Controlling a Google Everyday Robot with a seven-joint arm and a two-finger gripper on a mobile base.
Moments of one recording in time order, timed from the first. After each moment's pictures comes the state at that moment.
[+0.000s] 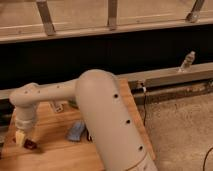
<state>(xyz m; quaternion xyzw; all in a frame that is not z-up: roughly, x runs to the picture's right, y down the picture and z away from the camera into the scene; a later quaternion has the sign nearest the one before) -0.407 0.252 0.719 -0.54 -0.04 0.17 0.83</state>
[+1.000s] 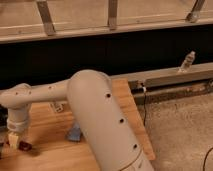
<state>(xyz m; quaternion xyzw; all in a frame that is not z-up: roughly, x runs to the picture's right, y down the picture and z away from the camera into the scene) -0.422 0.254 0.707 -0.53 -0.05 0.14 0.83</state>
